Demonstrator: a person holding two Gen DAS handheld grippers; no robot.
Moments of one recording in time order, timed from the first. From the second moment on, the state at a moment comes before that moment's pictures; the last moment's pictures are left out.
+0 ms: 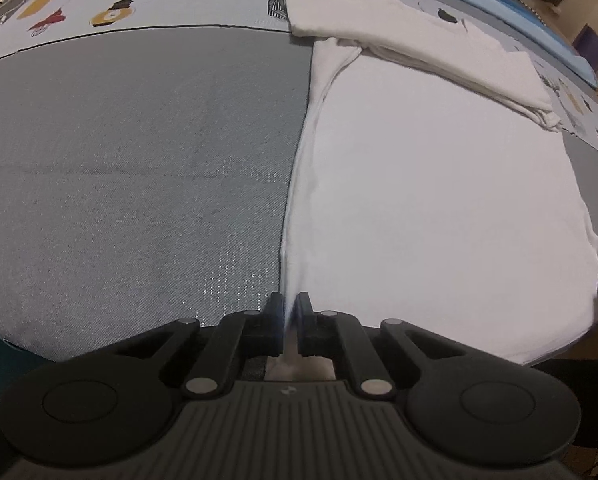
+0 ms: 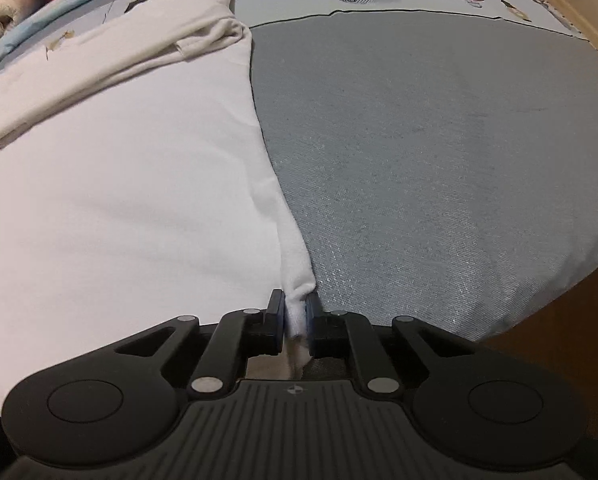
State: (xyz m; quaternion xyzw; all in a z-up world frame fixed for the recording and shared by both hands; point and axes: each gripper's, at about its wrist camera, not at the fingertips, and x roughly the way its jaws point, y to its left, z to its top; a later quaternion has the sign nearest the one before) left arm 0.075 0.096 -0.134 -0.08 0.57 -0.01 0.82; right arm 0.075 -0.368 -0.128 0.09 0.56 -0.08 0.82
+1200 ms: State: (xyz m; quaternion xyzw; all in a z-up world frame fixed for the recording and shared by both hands) left arm 0.074 0.082 -0.145 -0.04 0.57 -0.02 0.82; right arm 0.080 -0.365 -0.130 0.08 0.57 -0.06 0.81
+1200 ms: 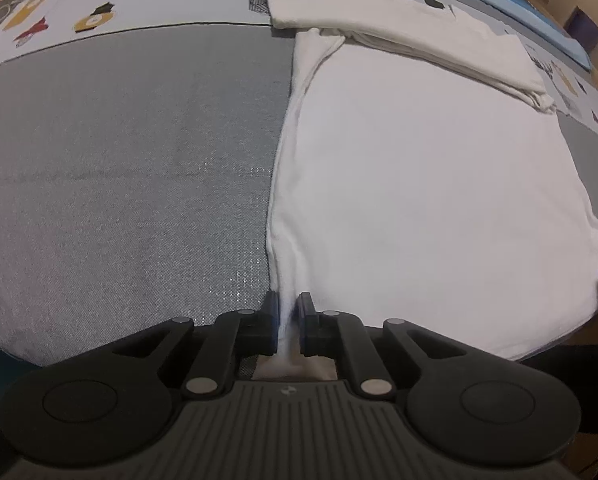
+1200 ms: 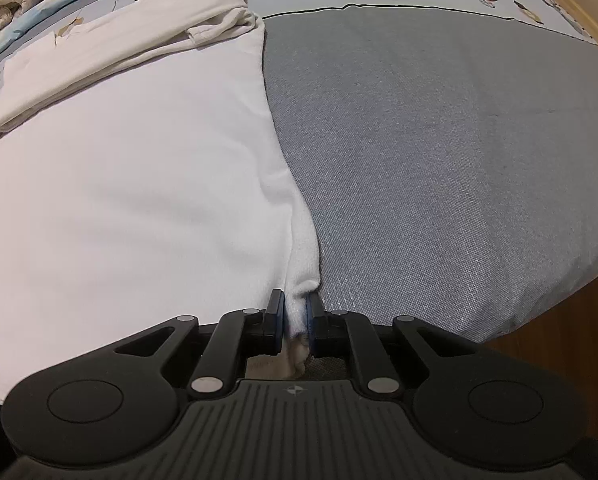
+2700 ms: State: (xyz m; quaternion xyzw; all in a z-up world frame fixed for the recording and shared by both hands) left arm 0.068 0.117 -0.011 -0.10 0.45 -0.08 0.88; right arm 0.053 -0.417 0.022 0.19 0.35 0.05 0.92
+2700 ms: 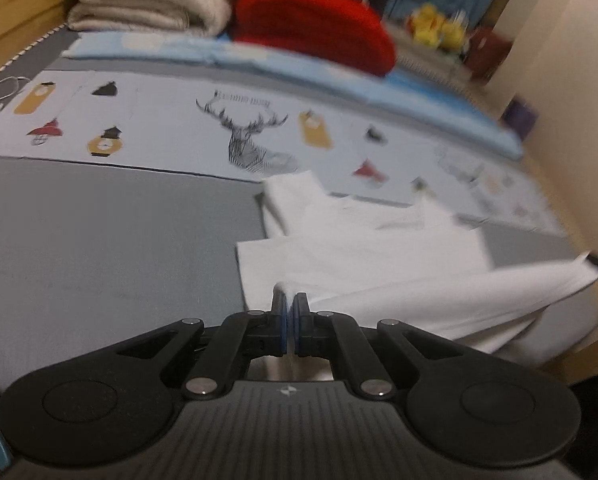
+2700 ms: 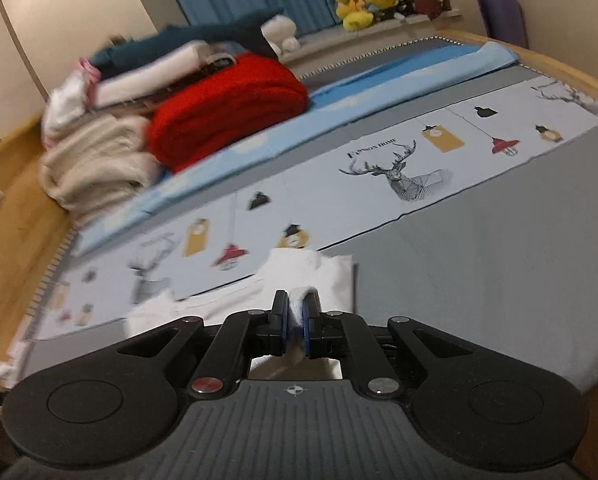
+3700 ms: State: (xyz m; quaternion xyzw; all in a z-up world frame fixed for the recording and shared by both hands) left arm 0.181 0.139 -0.097 -0.10 0.52 0.01 0.85; right arm 0.167 -0.414 -0.079 0.14 0.40 -0.08 0.90
